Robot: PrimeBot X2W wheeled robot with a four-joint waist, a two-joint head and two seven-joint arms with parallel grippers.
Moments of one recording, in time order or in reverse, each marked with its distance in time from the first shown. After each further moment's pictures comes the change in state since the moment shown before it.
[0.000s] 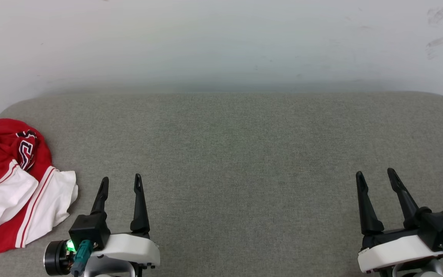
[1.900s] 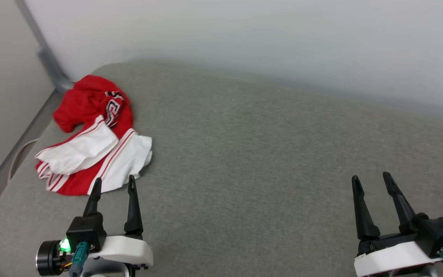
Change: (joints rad) left arm -0.001 -0.010 0.051 0.032 0.084 -0.023 -0.033; right arm 0.020 0.000 0.022 -0.003 0.013 0.000 -0.034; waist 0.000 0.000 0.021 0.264
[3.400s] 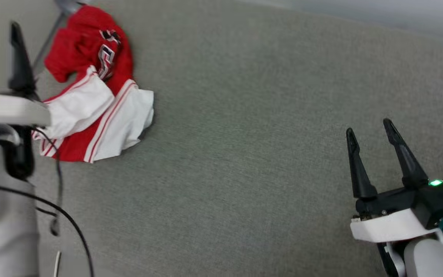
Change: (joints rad) left arm -0.607 0.201 0.234 0.268 -0.129 -0.200 0.004; right arm -0.137 0.001 0.042 -0.108 -0.152 0.000 0.000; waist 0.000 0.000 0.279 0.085
